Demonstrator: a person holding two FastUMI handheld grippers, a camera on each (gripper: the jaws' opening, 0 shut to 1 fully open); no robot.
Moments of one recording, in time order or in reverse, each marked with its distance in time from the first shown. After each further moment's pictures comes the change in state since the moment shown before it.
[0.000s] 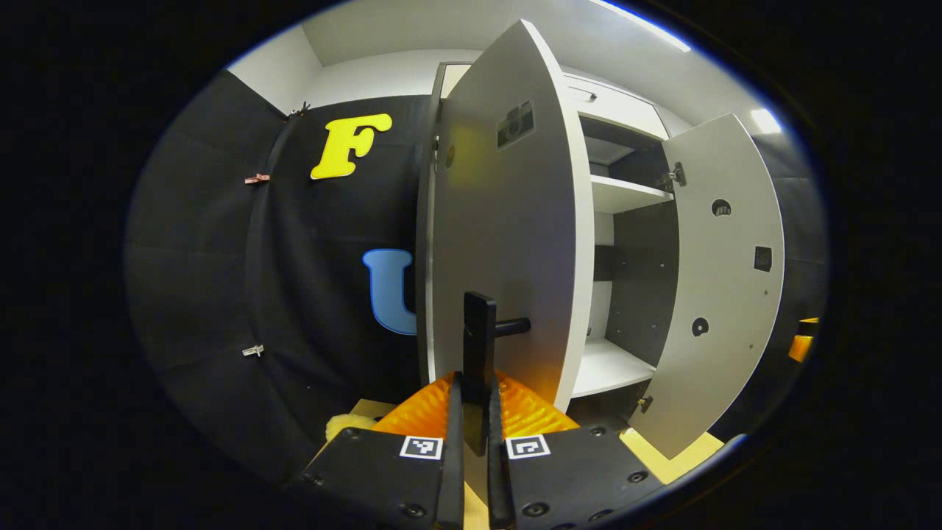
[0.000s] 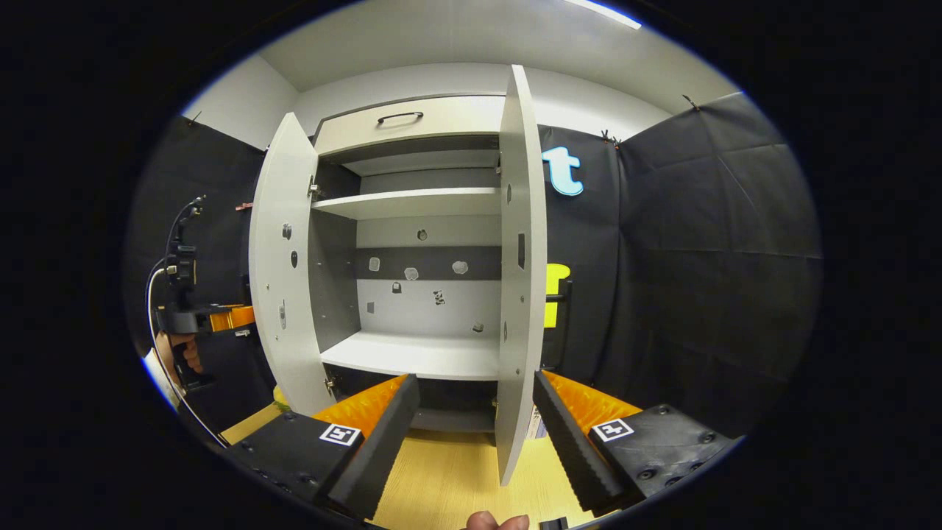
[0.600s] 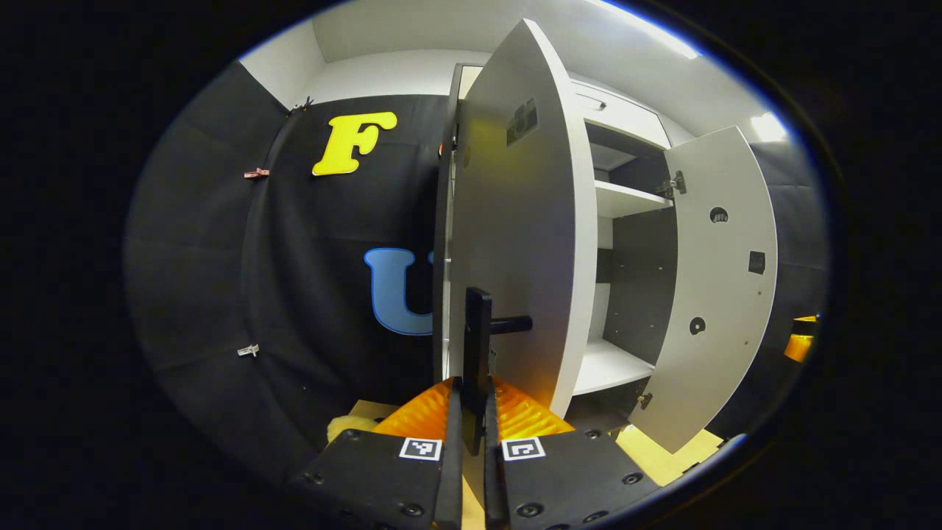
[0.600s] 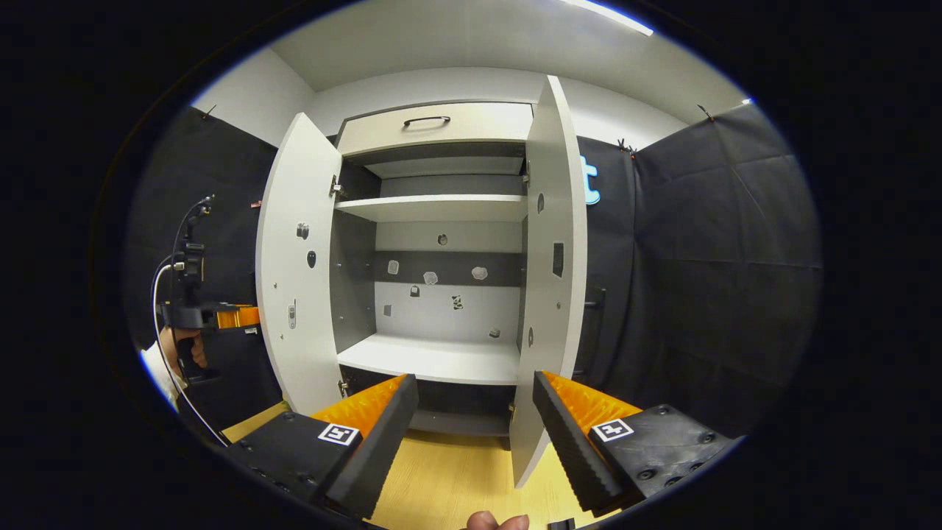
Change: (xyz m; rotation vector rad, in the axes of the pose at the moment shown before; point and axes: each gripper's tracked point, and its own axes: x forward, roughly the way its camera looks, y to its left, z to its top) left arm -0.005 0.012 0.004 -0.019 -0.029 -0.011; right arm -0.006 0.036 0.002 -0.022 -0.017 0.042
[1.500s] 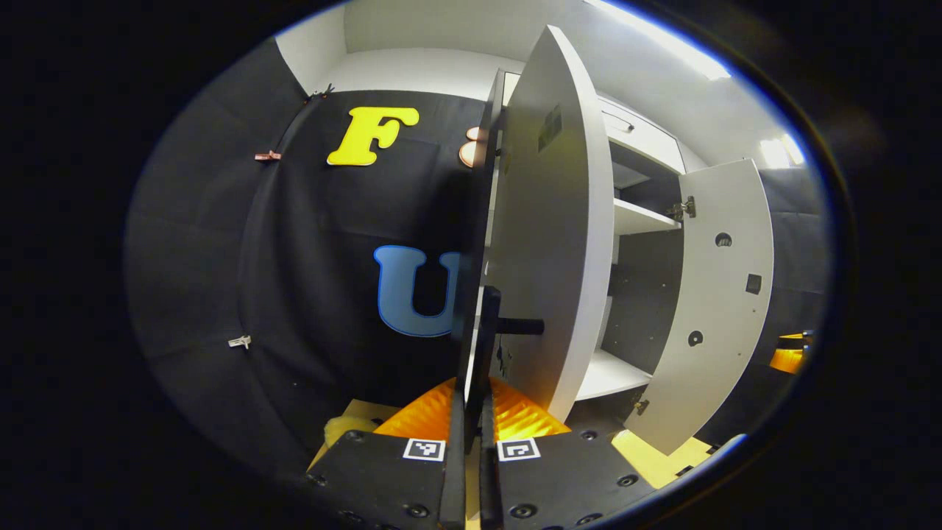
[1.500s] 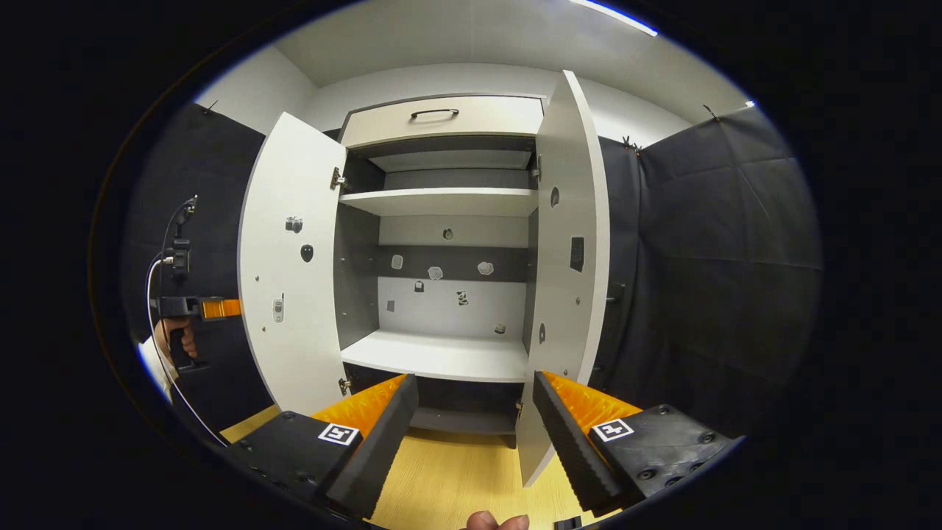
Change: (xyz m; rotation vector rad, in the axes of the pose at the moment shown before) left arm -0.002 0.010 0.001 -0.072 -0.015 -0.034; right arm 0.008 0.016 -0.004 -0.014 0.023 -0.005
